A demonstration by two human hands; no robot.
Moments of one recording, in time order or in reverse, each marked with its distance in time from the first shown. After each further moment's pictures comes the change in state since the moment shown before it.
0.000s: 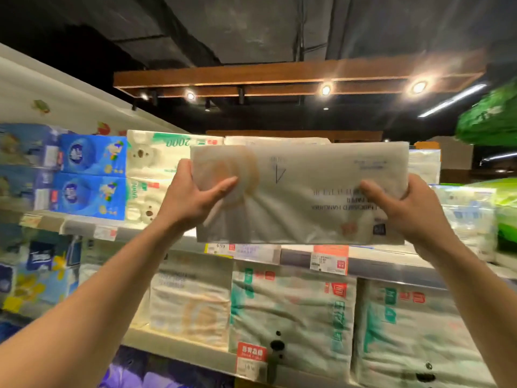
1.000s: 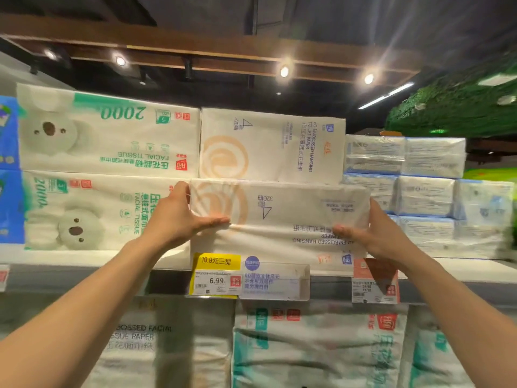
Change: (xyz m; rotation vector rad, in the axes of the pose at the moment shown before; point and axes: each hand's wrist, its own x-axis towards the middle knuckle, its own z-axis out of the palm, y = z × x) left_hand 0.142 -0.212 0.067 0.269 -0.343 -0.067; right_hand 0.083 0.112 0.142 -0.494 -0.142 0.312
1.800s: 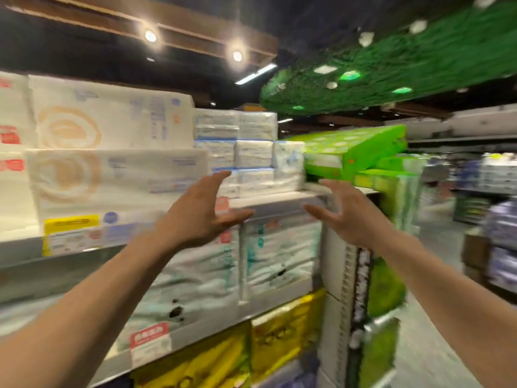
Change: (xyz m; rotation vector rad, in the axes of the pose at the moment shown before) left_hand -0.177 0.213 0.049 -0.106 -0.383 0.574; right_hand -0.249 0.013 -0.179 -0.494 0.160 0.051
